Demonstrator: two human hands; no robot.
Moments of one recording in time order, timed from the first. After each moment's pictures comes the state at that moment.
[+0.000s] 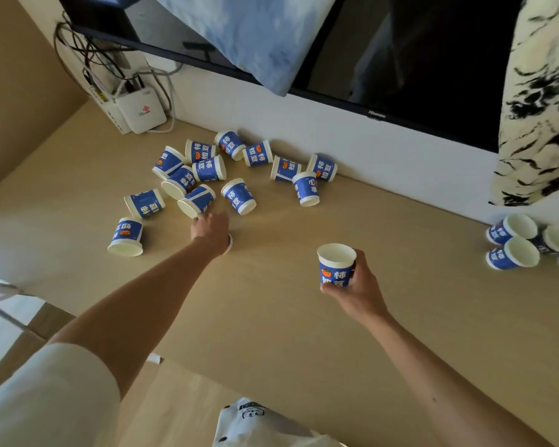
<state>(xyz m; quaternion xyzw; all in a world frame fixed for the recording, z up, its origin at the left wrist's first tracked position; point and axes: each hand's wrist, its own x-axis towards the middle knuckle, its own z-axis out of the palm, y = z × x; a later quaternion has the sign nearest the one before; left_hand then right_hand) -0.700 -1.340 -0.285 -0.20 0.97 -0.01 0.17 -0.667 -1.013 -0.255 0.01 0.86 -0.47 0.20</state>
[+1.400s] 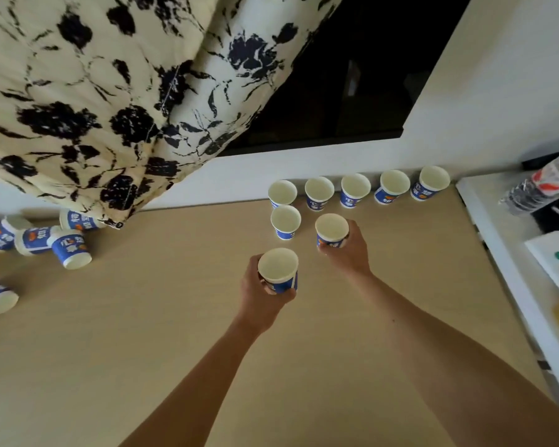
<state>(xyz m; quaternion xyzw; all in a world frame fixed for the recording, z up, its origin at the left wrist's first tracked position) -0.726 -0.768 -0.265 -0.08 0.78 0.62 0.10 -0.788 -0.561 -0.309 0.25 0.81 -0.53 -0.01</state>
